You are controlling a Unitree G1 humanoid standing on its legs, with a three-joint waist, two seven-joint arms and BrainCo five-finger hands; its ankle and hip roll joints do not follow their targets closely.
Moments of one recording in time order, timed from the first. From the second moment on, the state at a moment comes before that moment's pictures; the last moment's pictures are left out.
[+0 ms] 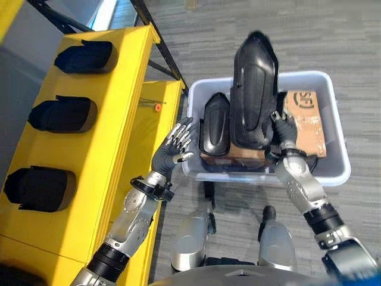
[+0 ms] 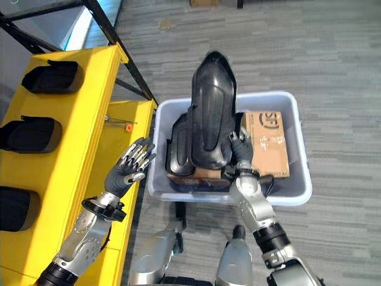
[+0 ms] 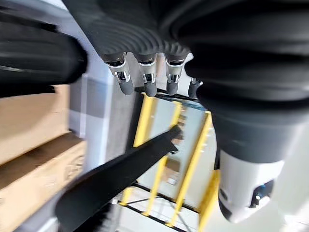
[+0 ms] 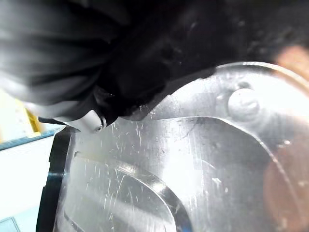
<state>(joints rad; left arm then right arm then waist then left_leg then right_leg) 0.04 0.45 -0.33 -0.09 -0.72 -0.30 -0.23 -0.22 -0.31 0.29 0.16 0.62 -0.09 -0.44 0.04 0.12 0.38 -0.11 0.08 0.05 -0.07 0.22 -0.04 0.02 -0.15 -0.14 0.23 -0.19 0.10</state>
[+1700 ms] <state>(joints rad) 0.06 0.49 -0.25 -0.05 -0.49 -0.25 -0.11 -0.11 -0.30 0.34 0.06 0.71 0.01 -0.26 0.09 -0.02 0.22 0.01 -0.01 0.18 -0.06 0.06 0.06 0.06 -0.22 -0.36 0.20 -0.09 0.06</state>
